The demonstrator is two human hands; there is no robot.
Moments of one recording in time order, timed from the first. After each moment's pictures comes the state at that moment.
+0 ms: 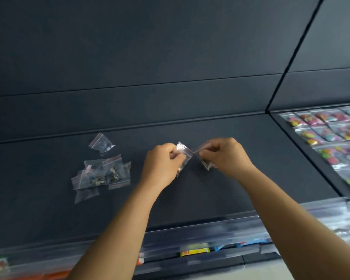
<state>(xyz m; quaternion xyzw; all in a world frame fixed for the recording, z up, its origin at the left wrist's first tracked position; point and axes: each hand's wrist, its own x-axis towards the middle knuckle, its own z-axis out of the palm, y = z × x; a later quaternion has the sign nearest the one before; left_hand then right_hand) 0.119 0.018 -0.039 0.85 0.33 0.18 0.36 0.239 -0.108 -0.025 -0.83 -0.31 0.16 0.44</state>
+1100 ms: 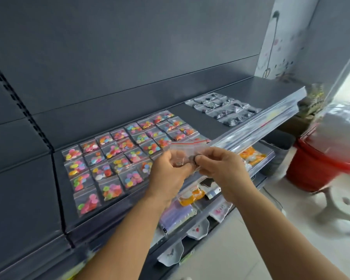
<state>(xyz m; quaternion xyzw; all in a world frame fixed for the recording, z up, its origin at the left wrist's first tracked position) 0.411 -0.494 -0.006 0.75 0.10 0.08 0.65 0.437 -0.628 0.007 -0.70 -0.03 0.06 0.71</state>
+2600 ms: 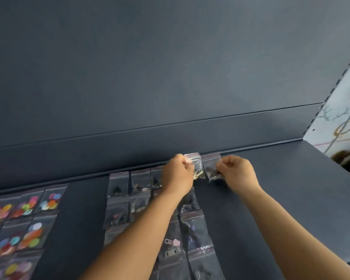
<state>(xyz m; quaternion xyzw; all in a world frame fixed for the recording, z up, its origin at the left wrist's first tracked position) 0.995 -0.668 -0.032 0.84 0.33 0.17 0.40 1.081 -0.794 -0.038 -0.86 -0.13 0.10 0.49</state>
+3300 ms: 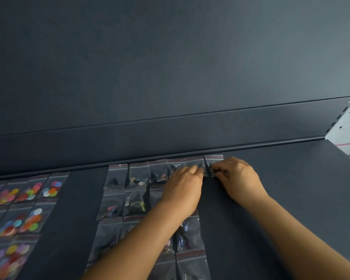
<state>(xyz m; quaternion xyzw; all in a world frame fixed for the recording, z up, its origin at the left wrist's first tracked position) 0.987 -0.692 -0.053 0.99 0.14 0.05 0.06 1.090 -0.809 -0.051 -0.88 -0.39 0.01 0.28</state>
